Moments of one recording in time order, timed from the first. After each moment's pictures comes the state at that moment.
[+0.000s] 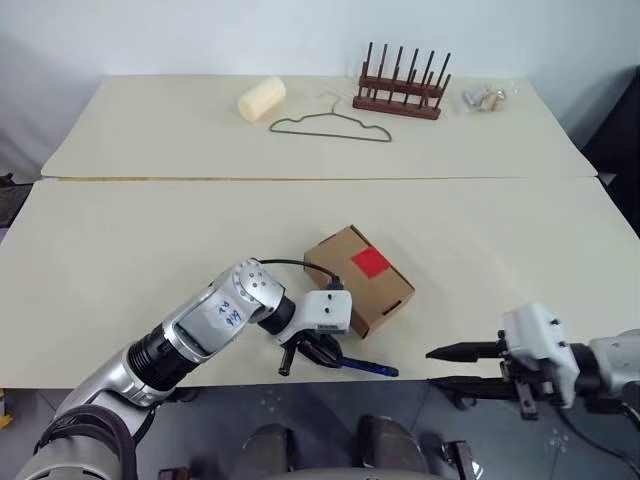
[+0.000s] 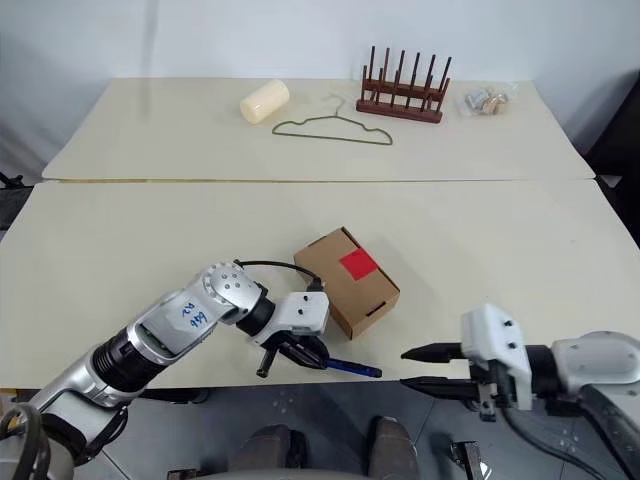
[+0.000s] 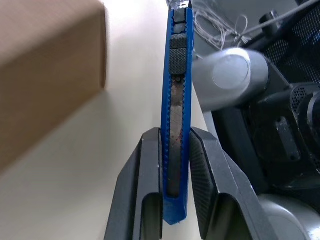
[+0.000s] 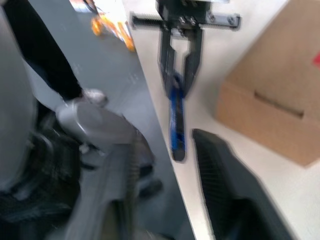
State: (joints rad) left arm -0.69 0.60 -0.64 -0.34 -0.14 0.89 -1.16; right arm 0.24 -1.00 -0.25 -0.67 0.62 0.46 1.16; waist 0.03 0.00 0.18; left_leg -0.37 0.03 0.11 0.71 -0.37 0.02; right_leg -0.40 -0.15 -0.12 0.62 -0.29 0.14
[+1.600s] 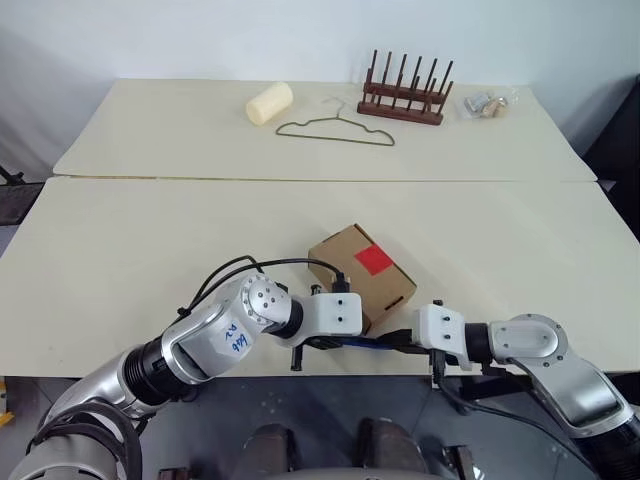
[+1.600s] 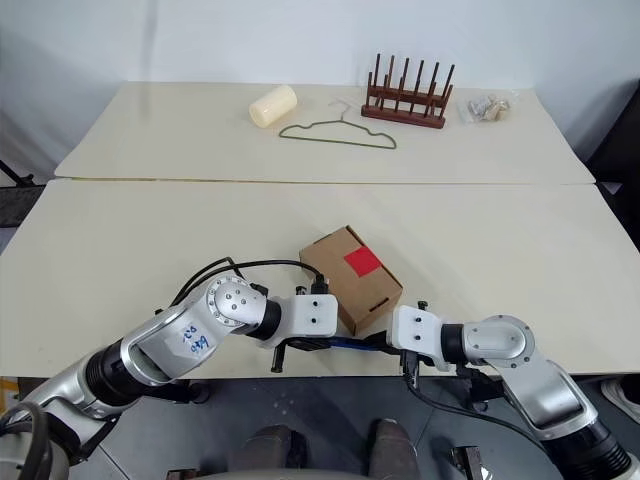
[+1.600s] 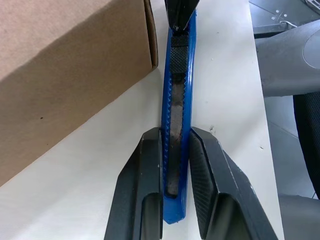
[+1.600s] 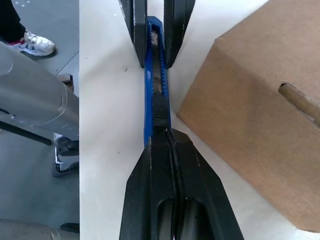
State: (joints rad) left arm -0.70 0.64 -0.72 -0.50 -0.05 1.01 -0.86; right arm -0.11 -0.80 0.20 -0.36 0.18 0.20 1.05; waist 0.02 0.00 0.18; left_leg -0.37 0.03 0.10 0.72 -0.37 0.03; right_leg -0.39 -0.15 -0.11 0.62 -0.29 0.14
